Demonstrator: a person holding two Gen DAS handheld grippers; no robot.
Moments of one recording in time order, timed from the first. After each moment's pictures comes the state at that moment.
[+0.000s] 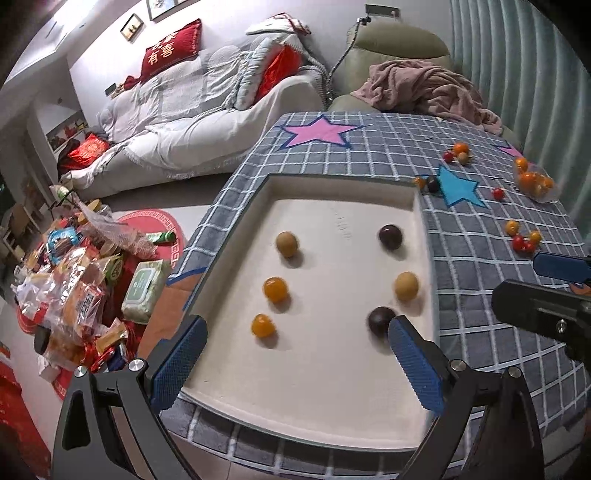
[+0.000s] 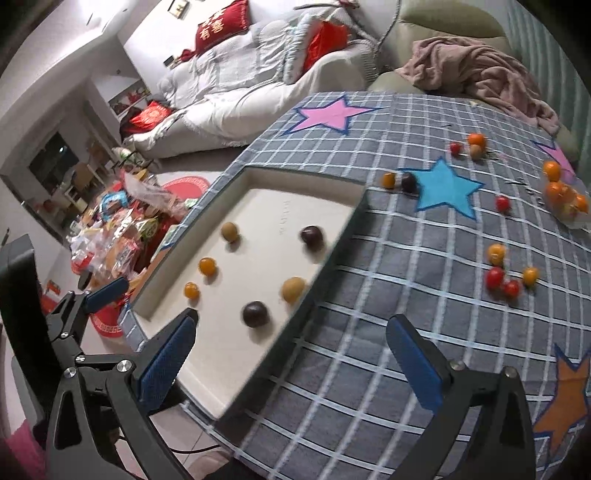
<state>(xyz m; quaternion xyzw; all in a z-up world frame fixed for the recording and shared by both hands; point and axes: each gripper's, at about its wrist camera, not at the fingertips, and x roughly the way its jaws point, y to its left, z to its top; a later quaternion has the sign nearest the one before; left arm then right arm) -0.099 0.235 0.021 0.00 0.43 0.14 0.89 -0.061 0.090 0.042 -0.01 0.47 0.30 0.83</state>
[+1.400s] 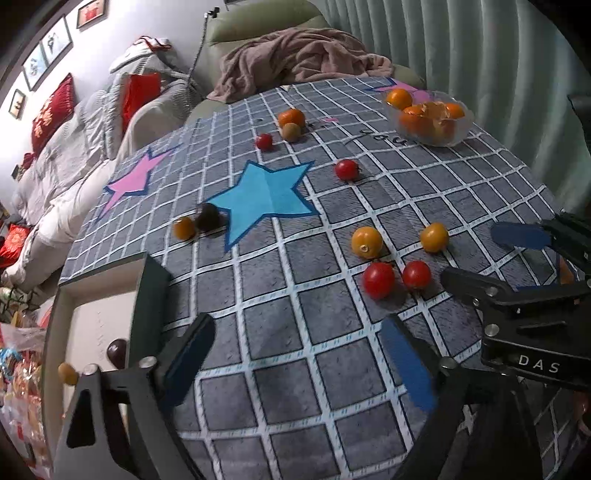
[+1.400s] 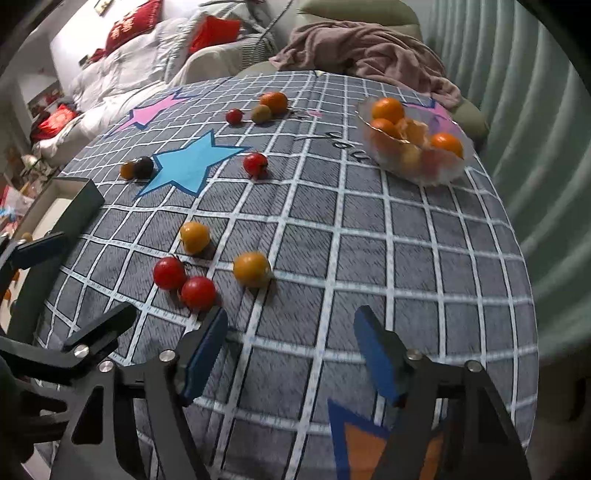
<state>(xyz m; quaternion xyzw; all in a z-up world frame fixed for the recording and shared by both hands) 0.051 0.036 -0.032 0.11 0.46 -0.02 0.88 0.054 -0.078 -0.032 -0.08 0.46 0.15 0.87</state>
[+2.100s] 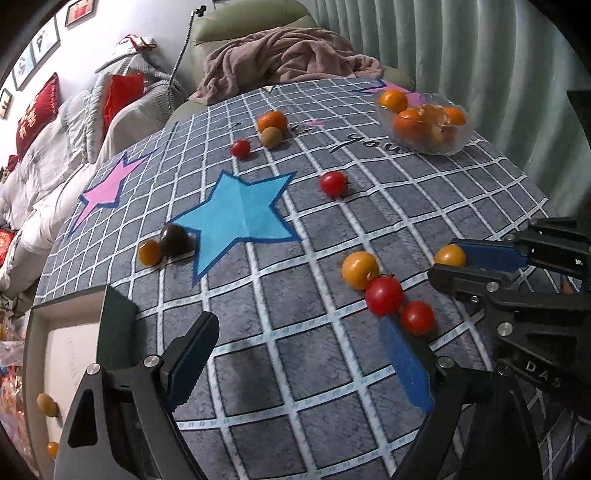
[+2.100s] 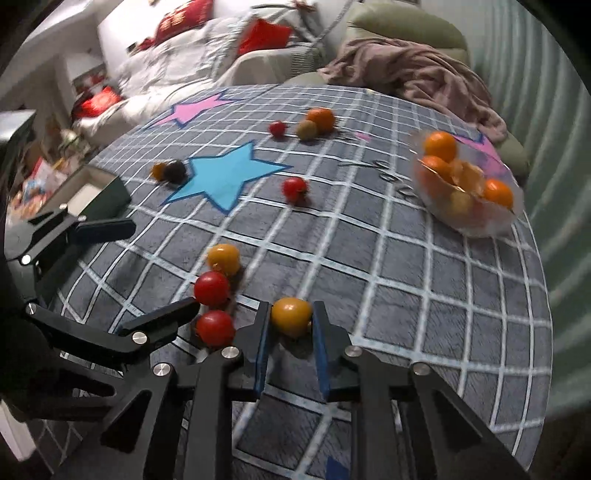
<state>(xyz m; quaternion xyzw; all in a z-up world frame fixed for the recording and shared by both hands) 0.082 0.026 -0.041 0.10 0.46 -0.05 0.88 0.069 -0.078 -0.030 -0.09 0.44 0.21 0.87</state>
